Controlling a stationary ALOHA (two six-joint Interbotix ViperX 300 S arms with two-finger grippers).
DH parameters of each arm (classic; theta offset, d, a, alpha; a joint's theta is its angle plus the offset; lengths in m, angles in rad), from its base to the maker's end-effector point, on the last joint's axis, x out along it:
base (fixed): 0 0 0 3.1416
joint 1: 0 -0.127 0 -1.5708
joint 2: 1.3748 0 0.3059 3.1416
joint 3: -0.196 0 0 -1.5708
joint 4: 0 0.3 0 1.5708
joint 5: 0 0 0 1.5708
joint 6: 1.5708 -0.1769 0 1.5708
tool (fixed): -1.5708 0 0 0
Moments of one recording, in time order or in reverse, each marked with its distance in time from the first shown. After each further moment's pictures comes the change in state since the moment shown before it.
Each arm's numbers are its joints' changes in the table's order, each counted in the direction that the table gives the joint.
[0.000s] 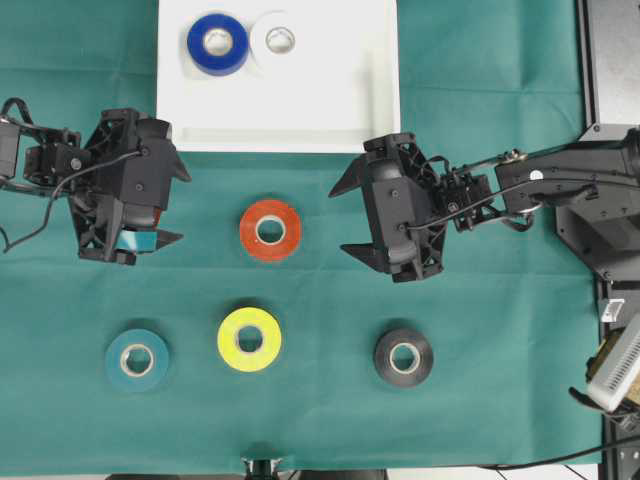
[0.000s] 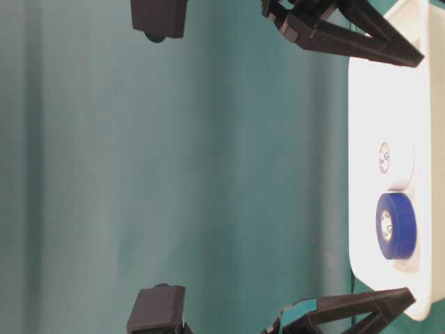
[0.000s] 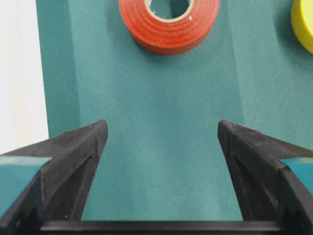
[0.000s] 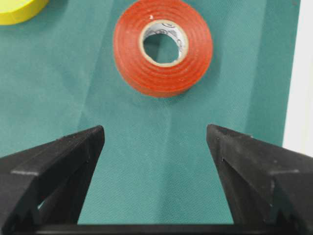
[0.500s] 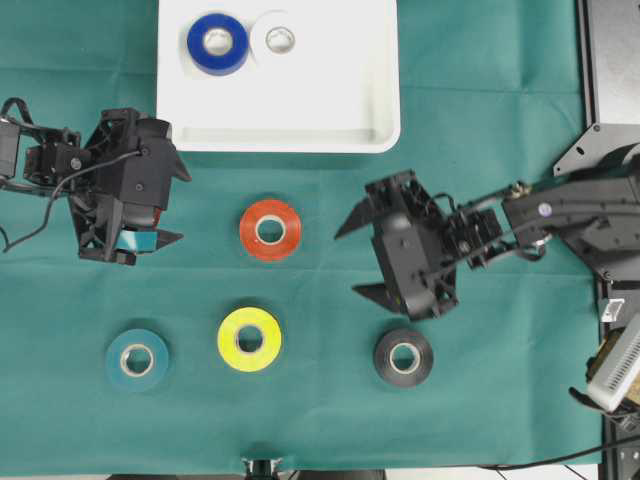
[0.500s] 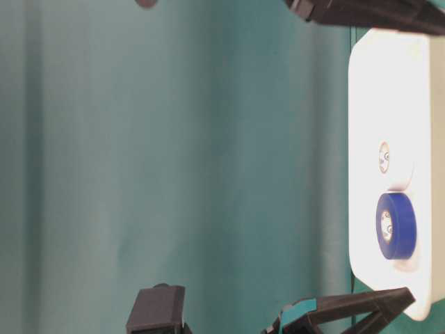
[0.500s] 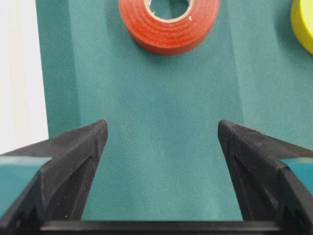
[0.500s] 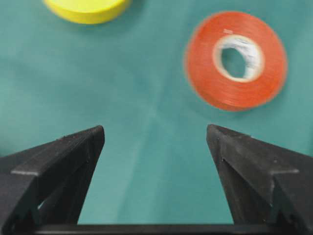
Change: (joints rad) left arm 0.002 -0.002 0.002 0.000 -0.002 0.000; right arm -0.140 -0.002 0.003 0.000 0.000 -0.008
